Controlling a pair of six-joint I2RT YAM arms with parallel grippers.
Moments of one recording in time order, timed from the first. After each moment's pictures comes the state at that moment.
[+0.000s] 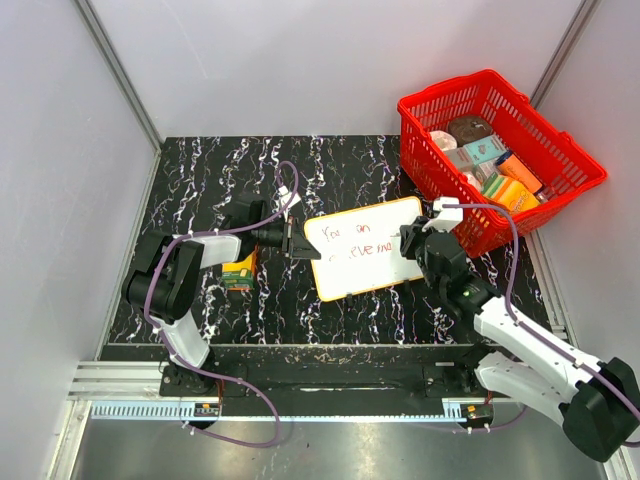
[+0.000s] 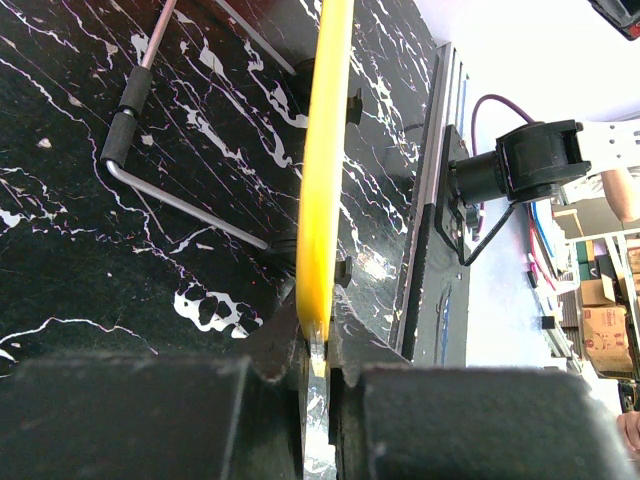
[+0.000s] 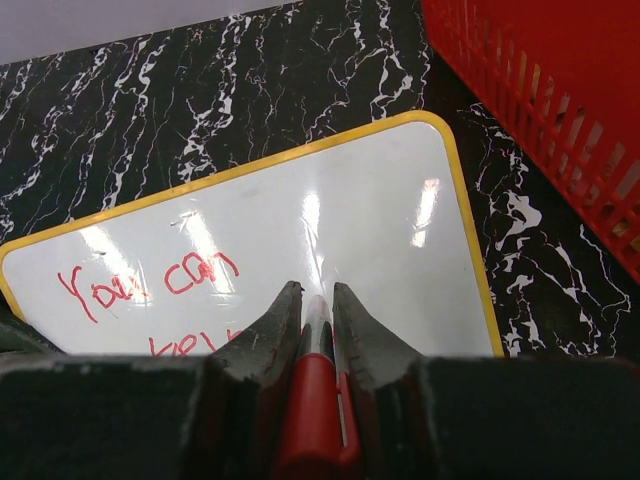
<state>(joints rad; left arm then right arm) -0.32 1.75 0.82 0.32 1.12 -0.34 0.62 0.91 0.55 0.13 0.46 0.40</state>
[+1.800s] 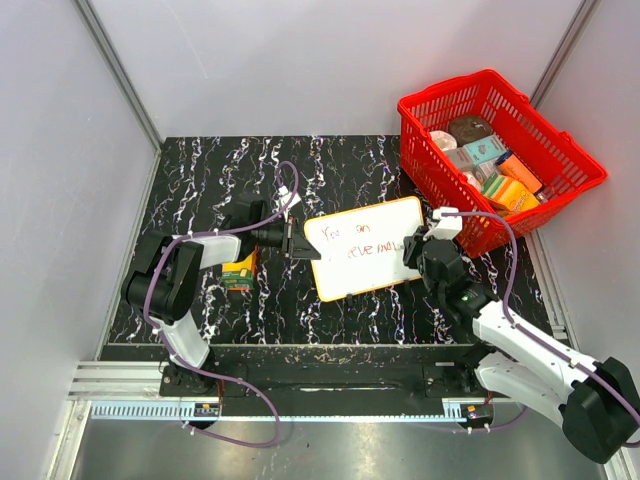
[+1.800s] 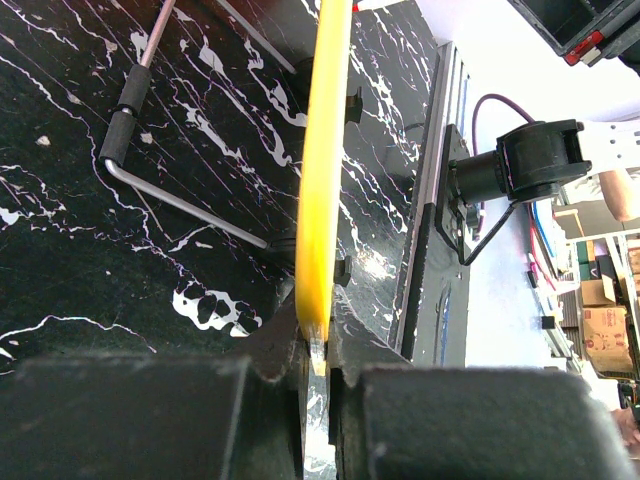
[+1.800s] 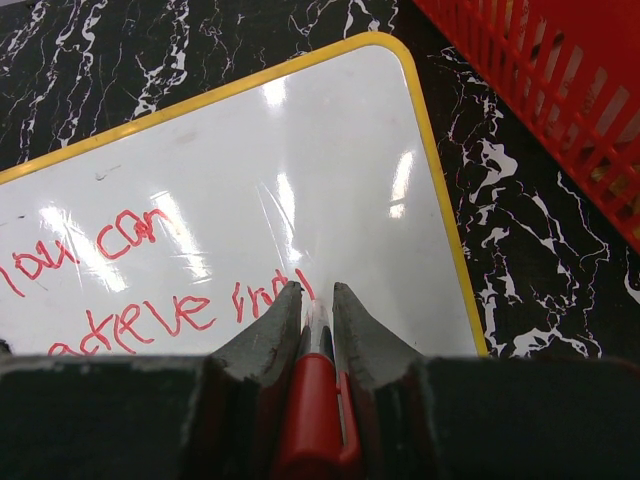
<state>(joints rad) -0.33 1.74 0.82 0.31 1.12 -0.34 0.61 0.91 0.48 0.11 0.48 0.42</state>
